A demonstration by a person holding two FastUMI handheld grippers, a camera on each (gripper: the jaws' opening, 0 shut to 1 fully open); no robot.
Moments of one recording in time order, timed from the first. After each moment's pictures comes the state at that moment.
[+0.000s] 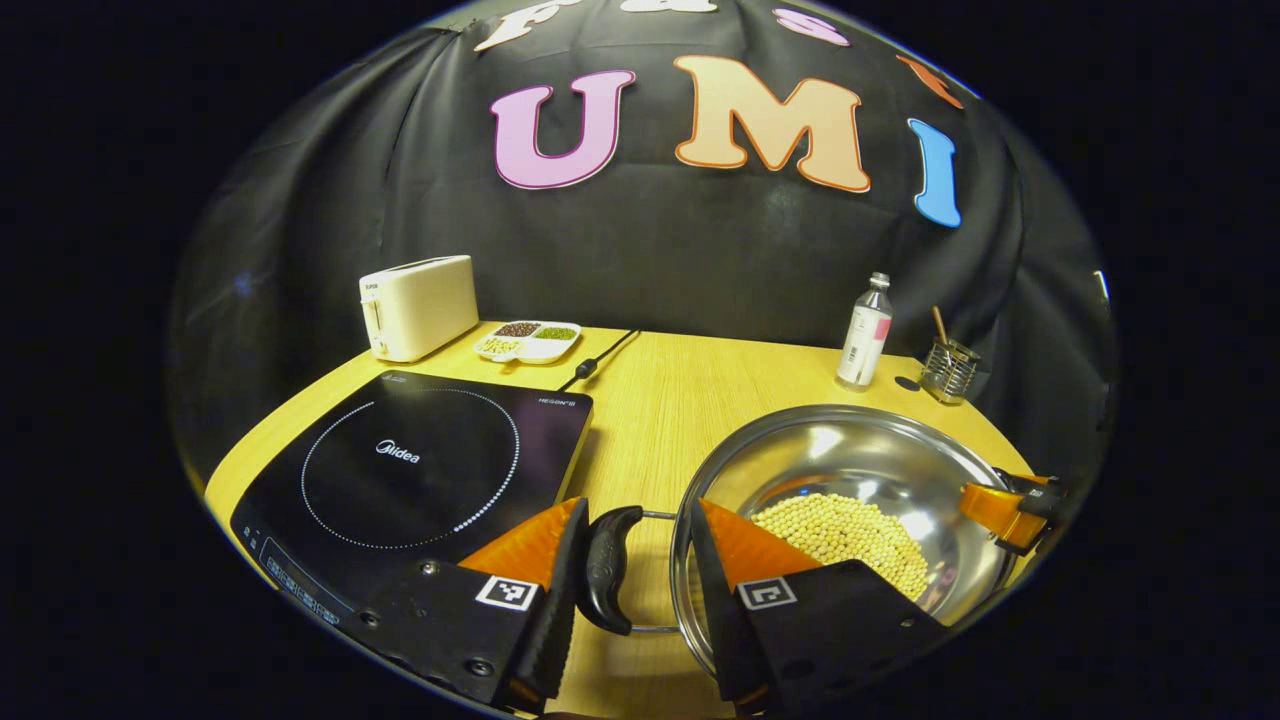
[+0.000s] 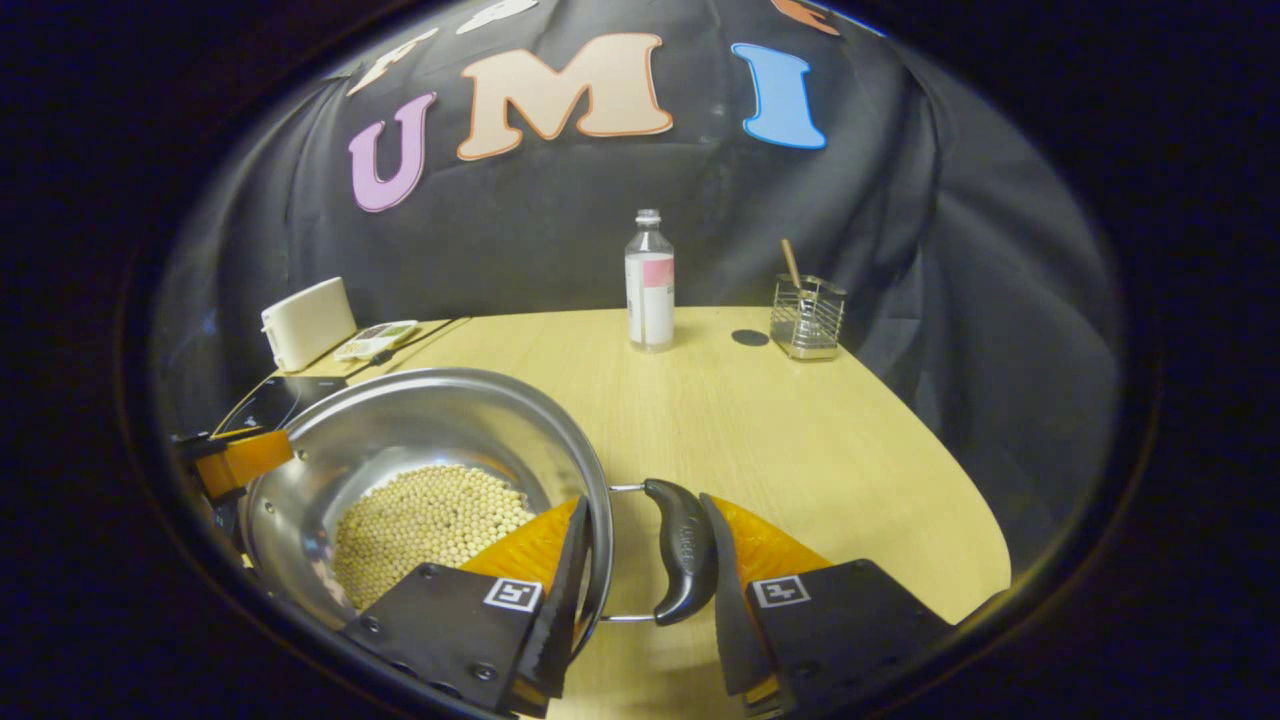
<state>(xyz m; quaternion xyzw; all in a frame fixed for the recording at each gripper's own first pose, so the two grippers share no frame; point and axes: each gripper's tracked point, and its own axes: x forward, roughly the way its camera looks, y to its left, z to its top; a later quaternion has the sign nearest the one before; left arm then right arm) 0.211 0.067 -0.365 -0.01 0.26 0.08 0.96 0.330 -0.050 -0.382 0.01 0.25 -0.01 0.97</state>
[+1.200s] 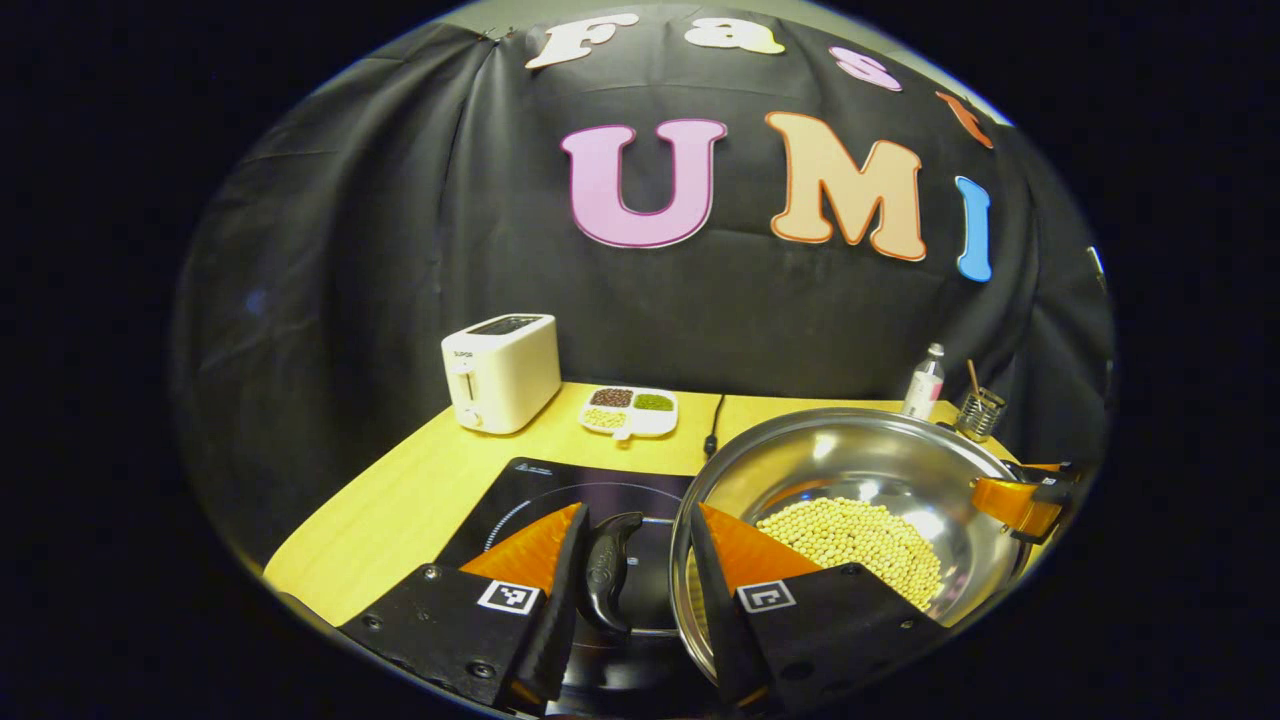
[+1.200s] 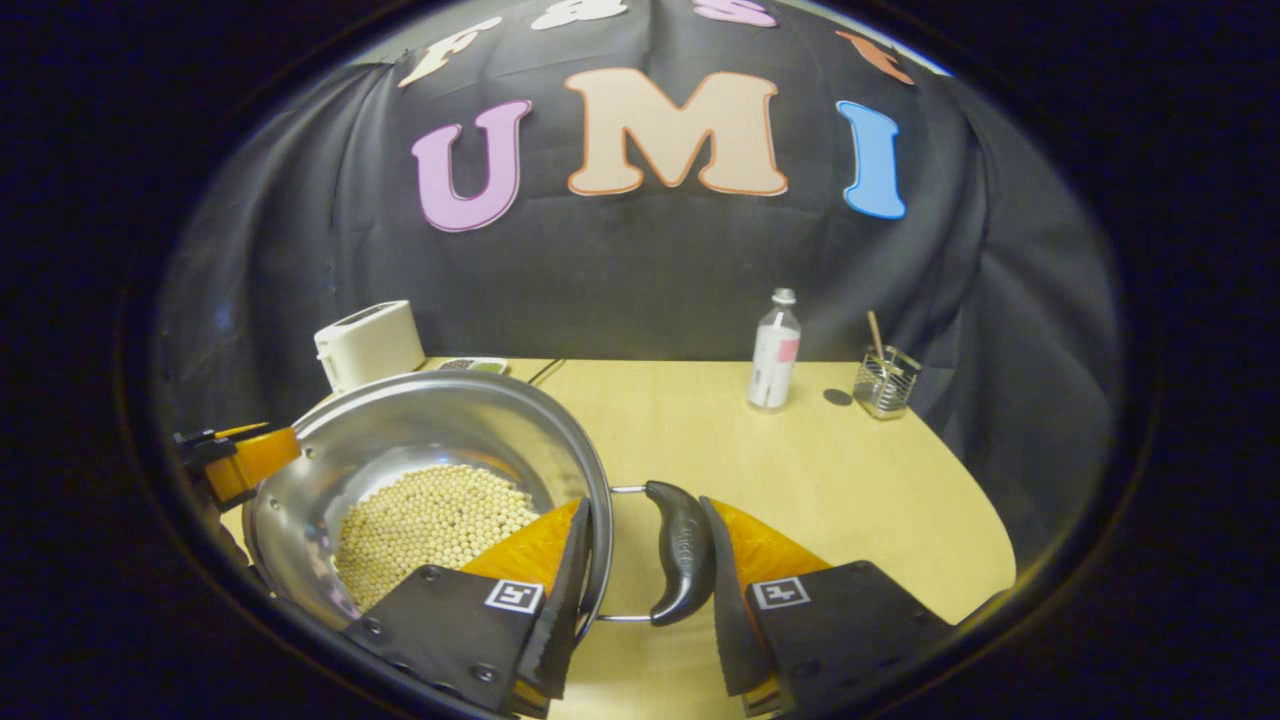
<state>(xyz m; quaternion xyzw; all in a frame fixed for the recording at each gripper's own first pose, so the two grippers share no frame) 0.205 0.237 -0.273 0.00 0.22 0.10 0.97 0.326 0.140 -0.294 -0.01 0.23 0.02 0.97</state>
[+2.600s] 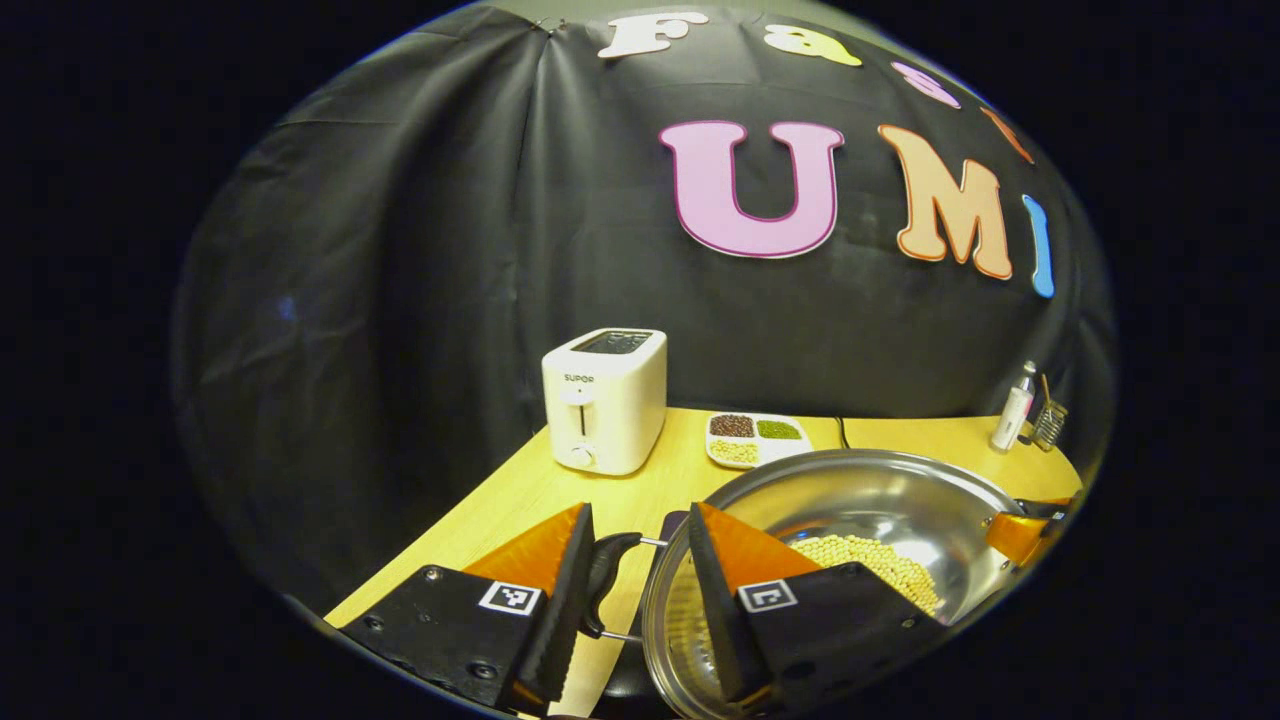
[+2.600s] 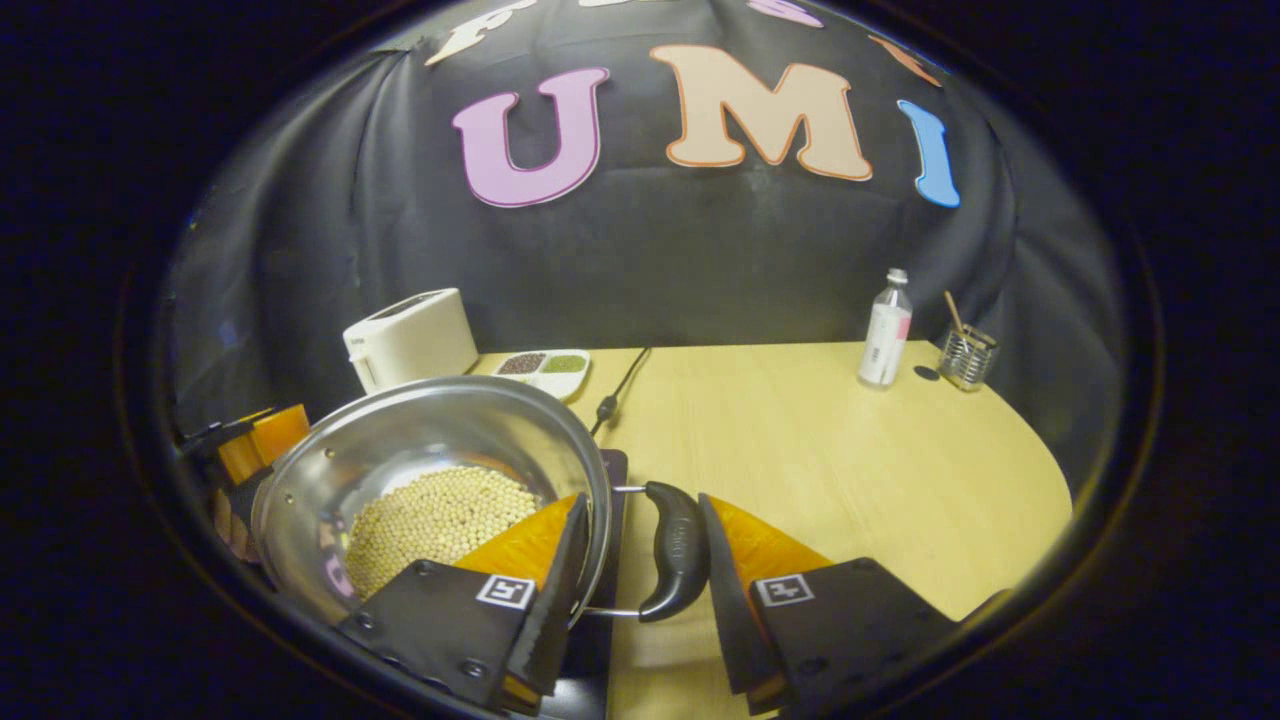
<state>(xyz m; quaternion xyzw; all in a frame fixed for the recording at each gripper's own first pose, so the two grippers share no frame) 0.236 0.389 -0.260 0.03 0.17 0.17 0.97 0.347 0.295 -0.322 0.02 0.23 0.03 0.97</state>
